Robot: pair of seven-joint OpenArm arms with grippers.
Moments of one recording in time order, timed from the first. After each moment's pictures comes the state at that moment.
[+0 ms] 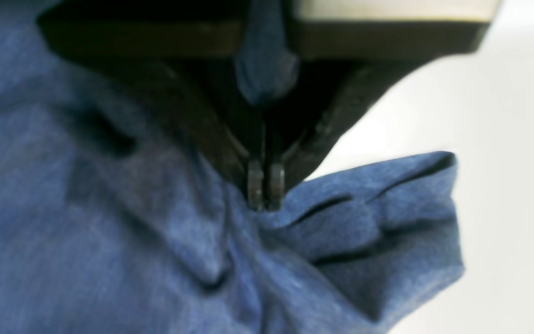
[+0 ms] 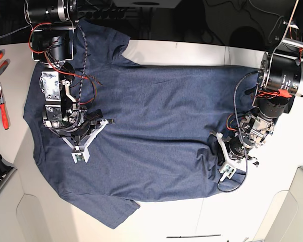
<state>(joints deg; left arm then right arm) -36.1 -15.3 16.1 10.9 17.1 -13.9 -21.6 12.1 1.0 0.5 62.6 0.1 13.3 -42.5</state>
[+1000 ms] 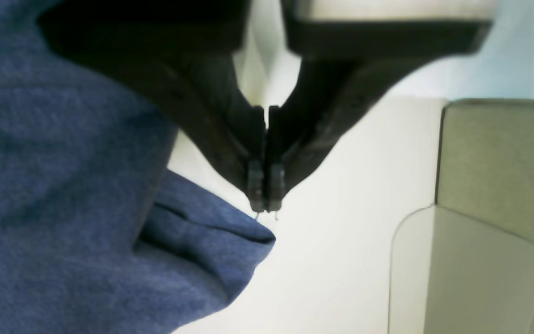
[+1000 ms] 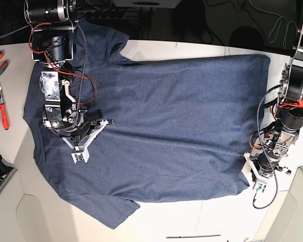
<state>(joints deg) -41.0 -21.9 21.5 10.8 -2.3 -5.0 -17.3 12.2 1.0 0.5 62.8 1.8 13.4 -42.8</state>
